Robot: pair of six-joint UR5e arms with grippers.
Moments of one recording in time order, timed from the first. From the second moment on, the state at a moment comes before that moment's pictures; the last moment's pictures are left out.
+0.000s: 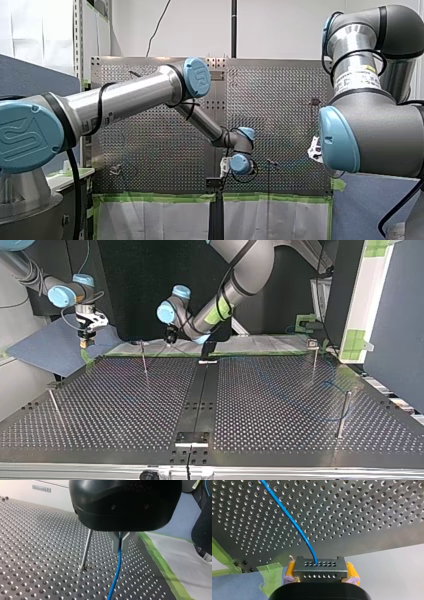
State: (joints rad) left arm -0.76 -2.77 -0.95 -2.84 -1.94 -1.65; right arm 1.51 -0.75 1.71 -0.83 1.35 1.82
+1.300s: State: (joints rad) left arm -0.75 -2.77 -0.97 -2.83 -1.87 -1.63; right arm 1.52 -0.75 1.70 -0.81 1.36 1.80
